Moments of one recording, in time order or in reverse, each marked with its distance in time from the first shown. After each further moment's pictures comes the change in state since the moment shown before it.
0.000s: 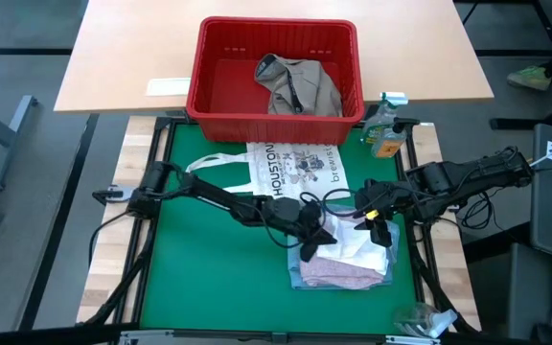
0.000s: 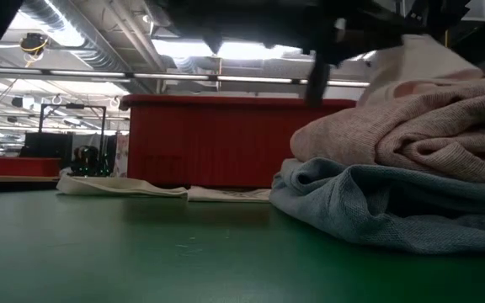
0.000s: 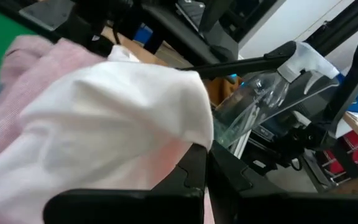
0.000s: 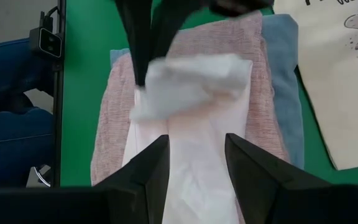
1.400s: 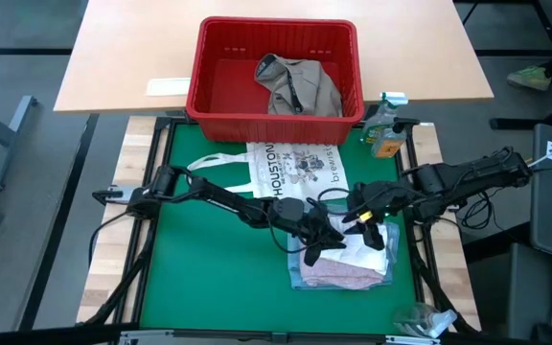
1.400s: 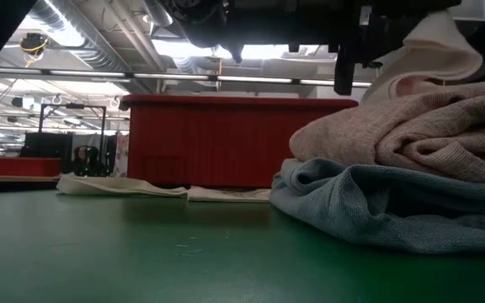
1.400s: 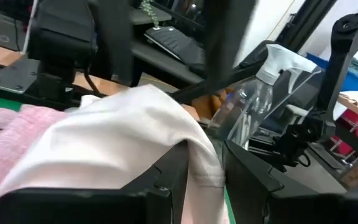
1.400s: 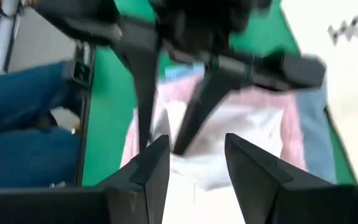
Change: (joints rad) left arm 0.002 0.095 0.088 0.135 0.049 0.213; right arm 0.000 0.037 0.000 0.163 -0.044 -0.010
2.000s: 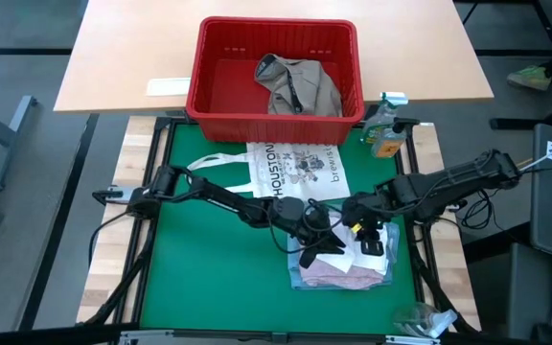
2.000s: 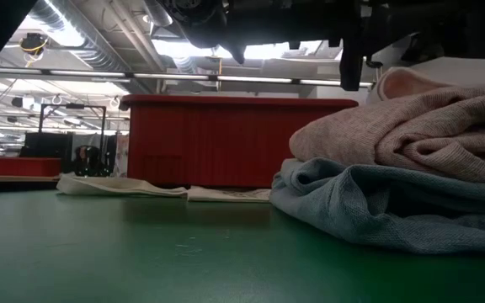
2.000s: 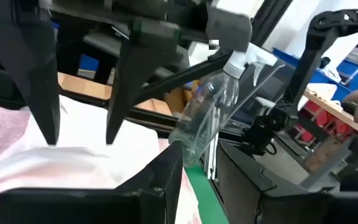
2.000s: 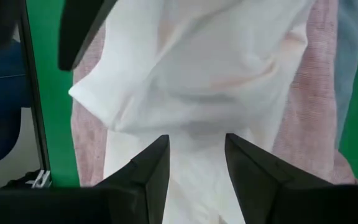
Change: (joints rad) left arm 0.006 0.000 -0.001 0.019 0.109 -0.002; right arm 0.000 0.171 0.000 -0.252 -0.089 -0.042
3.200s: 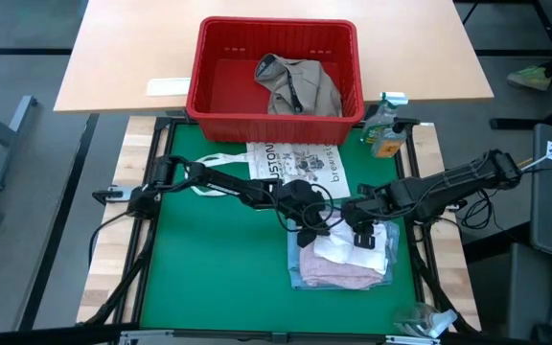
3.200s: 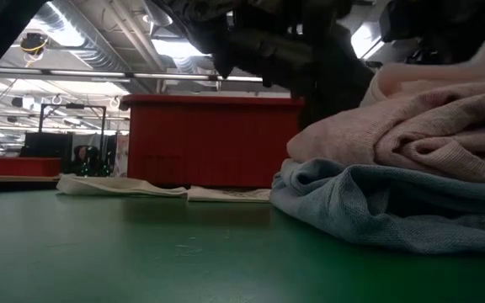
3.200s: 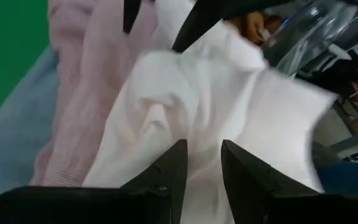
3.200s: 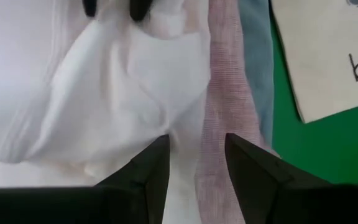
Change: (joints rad) left arm 0.120 -0.037 0.001 -0.440 0.065 0.026; right arm -0.001 -0.017 -0.117 0.060 0.254 0.061
